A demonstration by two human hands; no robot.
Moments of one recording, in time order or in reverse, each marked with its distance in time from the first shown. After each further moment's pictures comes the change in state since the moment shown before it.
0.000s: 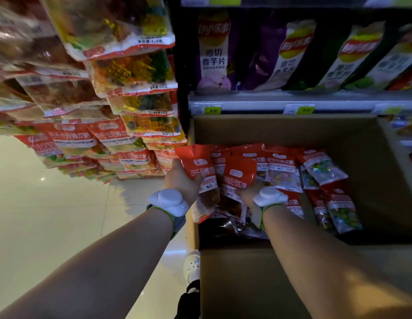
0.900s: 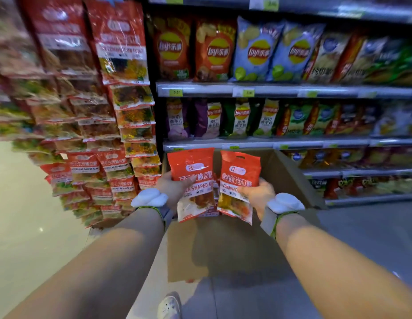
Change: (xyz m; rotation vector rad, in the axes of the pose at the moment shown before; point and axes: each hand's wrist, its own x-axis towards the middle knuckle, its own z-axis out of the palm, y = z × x) left_hand -0.228 0.050 -0.042 -0.638 -0.086 0.078; right_hand -0.269 0.122 -0.087 0.636 0.326 -0.463
